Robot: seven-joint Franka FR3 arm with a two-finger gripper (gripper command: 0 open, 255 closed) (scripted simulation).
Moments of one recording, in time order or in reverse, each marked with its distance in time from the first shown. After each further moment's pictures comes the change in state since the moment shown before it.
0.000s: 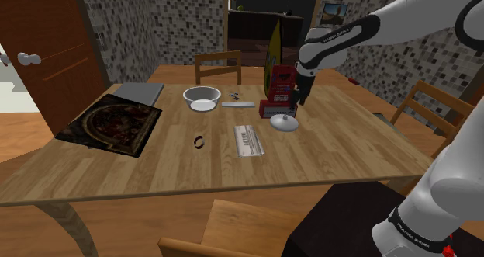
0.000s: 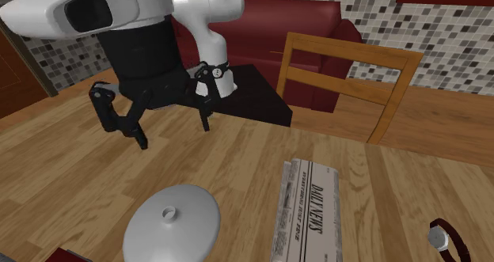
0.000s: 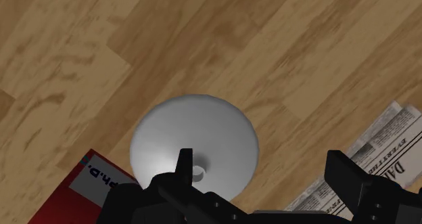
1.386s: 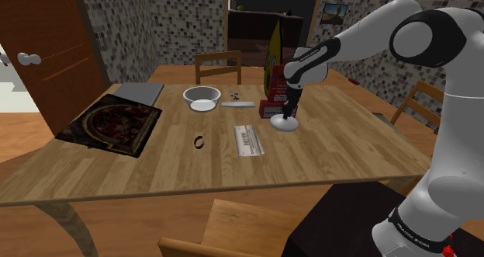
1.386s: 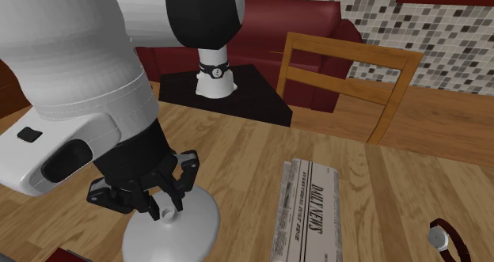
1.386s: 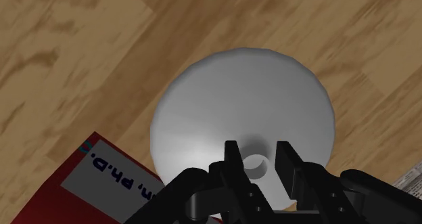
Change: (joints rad) arm -0.045 0.305 0.007 0.180 0.095 0.118 -0.102
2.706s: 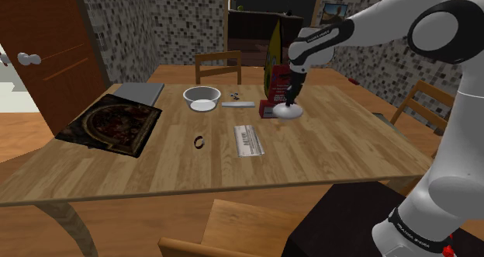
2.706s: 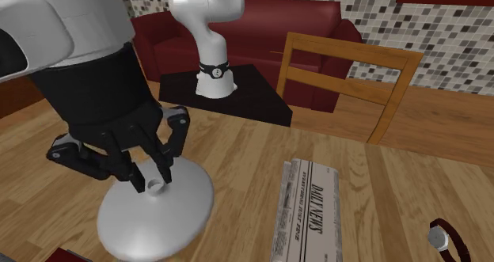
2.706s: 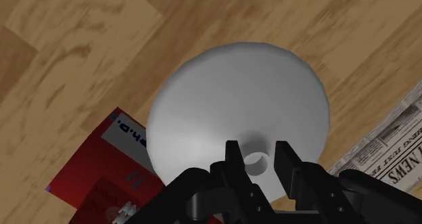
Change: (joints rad) arm 0.011 -0.101 -0.015 0.066 -0.042 -0.164 0.036
